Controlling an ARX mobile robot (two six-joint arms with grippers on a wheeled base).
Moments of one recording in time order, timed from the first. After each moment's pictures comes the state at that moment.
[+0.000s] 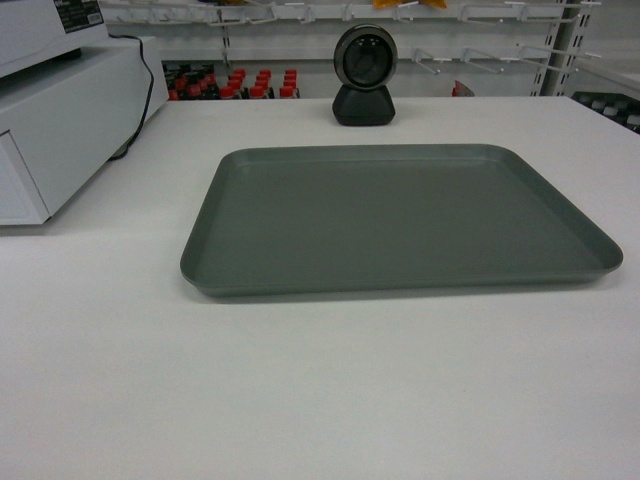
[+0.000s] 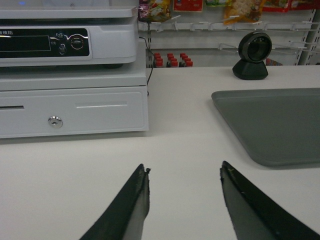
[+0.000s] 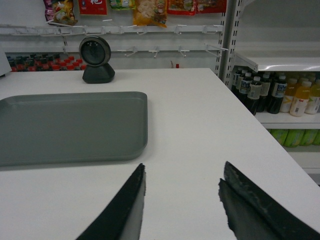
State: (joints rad) left arm 0.00 0.01 0.01 0.00 0.00 -0.01; right arm 0.00 0.00 0.01 0.00 0.00 0.00
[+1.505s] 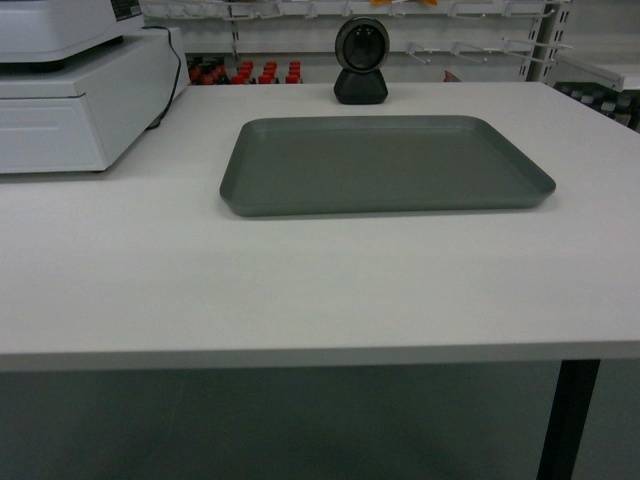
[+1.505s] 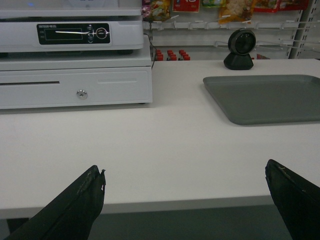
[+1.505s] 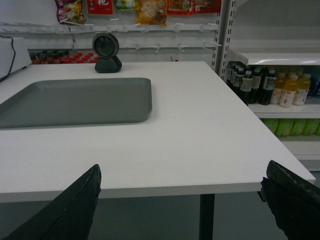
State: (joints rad) left arm 0.00 0.01 0.01 0.00 0.00 -0.01; right arm 0.00 0.00 0.01 0.00 0.00 0.00
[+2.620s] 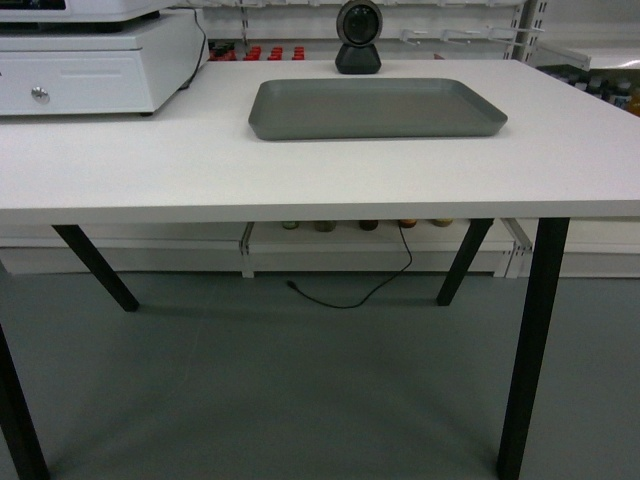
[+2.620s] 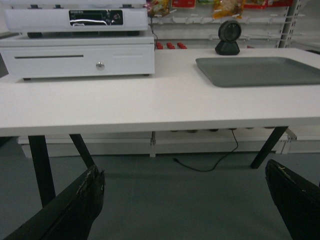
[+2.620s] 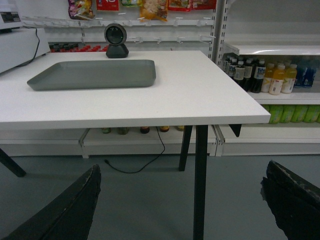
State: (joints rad) left arm 0.00 0.01 0.01 0.00 0.00 -0.01; right arm 0.00 0.00 0.01 0.00 0.00 0.00
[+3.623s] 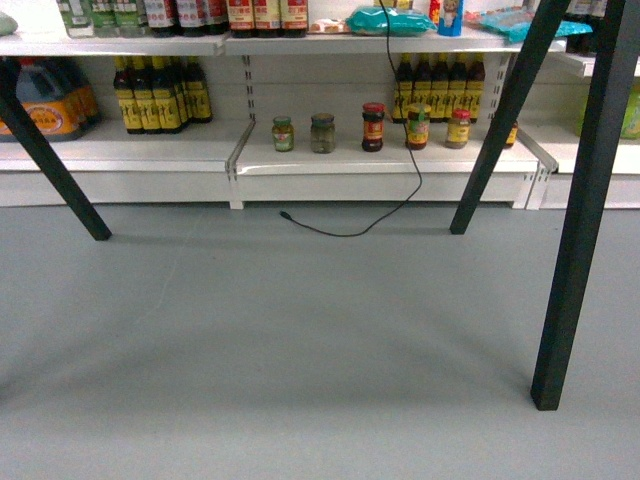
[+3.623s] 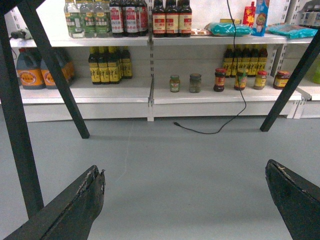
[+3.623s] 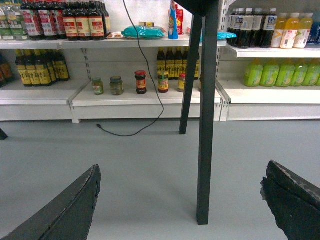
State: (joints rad) left arm 0.00 0.01 0.01 -0.01 0.00 -0.01; right arm 0.00 0.00 0.01 -0.01 0.00 0.00
